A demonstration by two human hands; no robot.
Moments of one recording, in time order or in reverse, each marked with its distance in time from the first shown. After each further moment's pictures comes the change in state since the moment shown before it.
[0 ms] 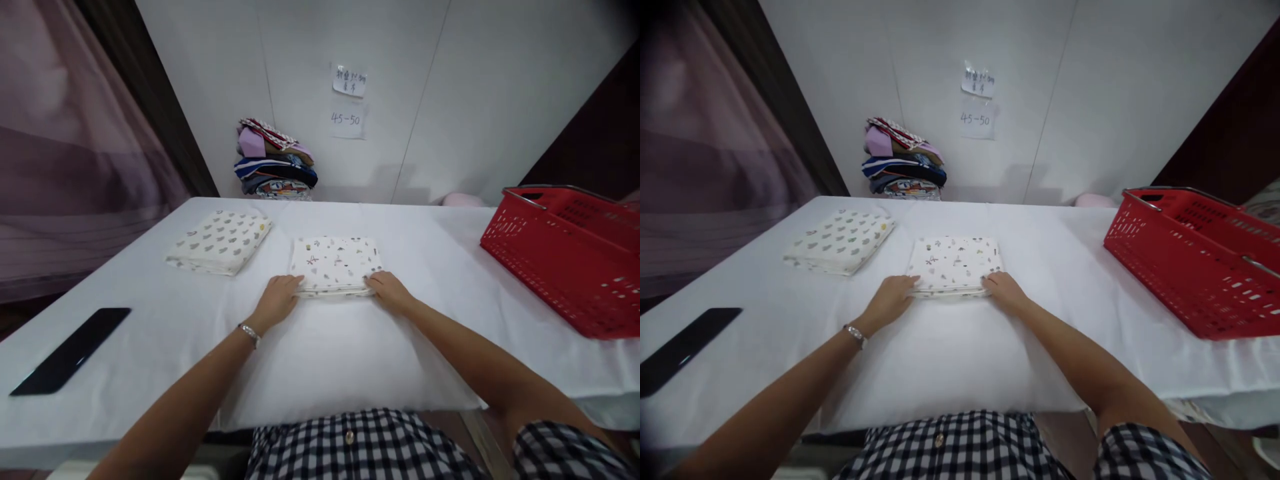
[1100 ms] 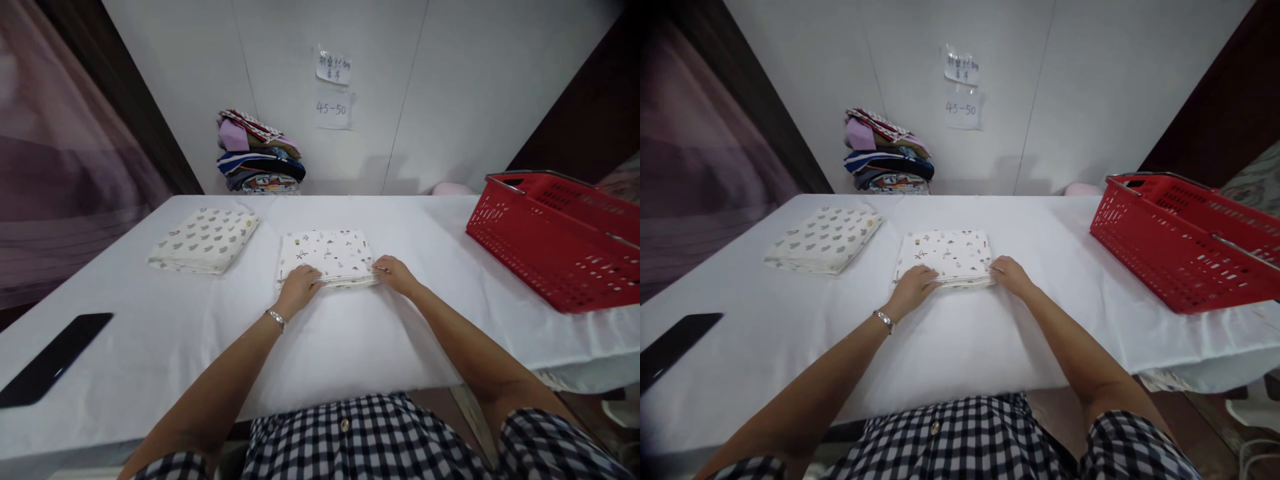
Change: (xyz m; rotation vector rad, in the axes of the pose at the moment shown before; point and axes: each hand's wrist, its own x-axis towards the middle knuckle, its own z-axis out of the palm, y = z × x) left_hand 0.037 0.051 0.030 -0.149 0.034 0.061; right_hand -0.020 0.025 -0.014 0.454 0.147 0.365
